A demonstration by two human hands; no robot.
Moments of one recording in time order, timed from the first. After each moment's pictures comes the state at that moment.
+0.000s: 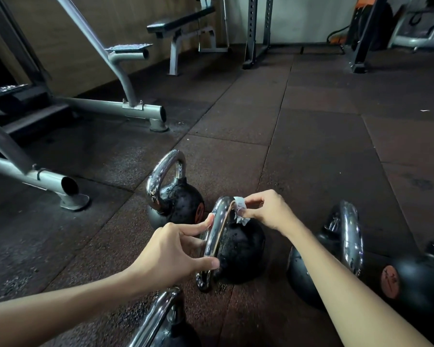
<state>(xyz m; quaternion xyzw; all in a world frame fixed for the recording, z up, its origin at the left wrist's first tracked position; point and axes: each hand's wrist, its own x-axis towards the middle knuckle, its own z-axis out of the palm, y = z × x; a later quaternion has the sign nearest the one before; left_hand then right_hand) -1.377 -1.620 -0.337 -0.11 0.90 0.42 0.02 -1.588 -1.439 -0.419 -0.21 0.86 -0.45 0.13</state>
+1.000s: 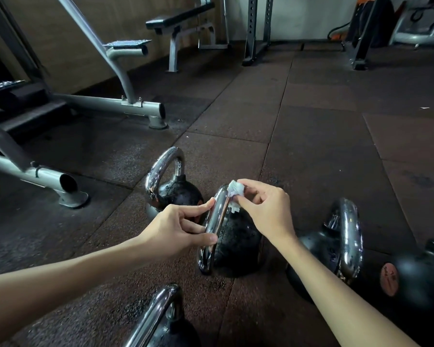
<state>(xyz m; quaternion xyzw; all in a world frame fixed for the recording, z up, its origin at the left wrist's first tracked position) -1.404 -1.630 -0.325 -0.10 0.85 0.52 0.09 -1.543 -1.452 -0.400 -0.20 0.80 -0.56 -0.09</state>
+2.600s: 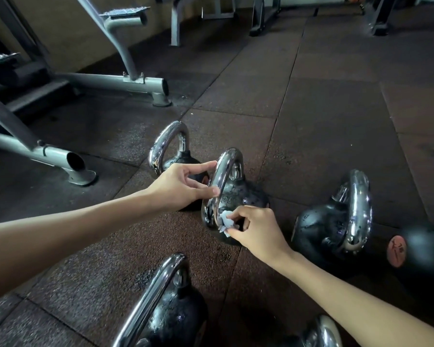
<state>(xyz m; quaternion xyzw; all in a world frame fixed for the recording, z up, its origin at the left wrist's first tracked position) -1.429 -1.642 -0.322 -0.15 0.87 0.46 0.11 -1.473 -1.445 -0.449 -0.31 0.84 -0.45 0.00</state>
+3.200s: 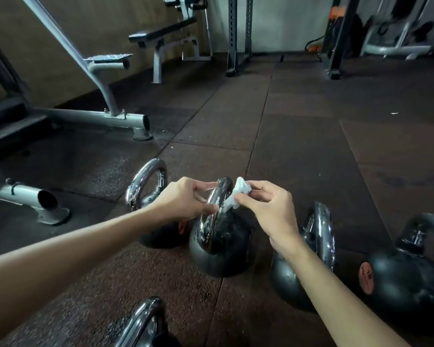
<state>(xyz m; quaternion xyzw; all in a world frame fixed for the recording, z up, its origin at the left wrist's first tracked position) -1.496 -1.623 -0.318 -0.07 0.95 0.30 0.03 -1.532 -1.415 -0.358 -0.06 0.72 -0.69 0.00</state>
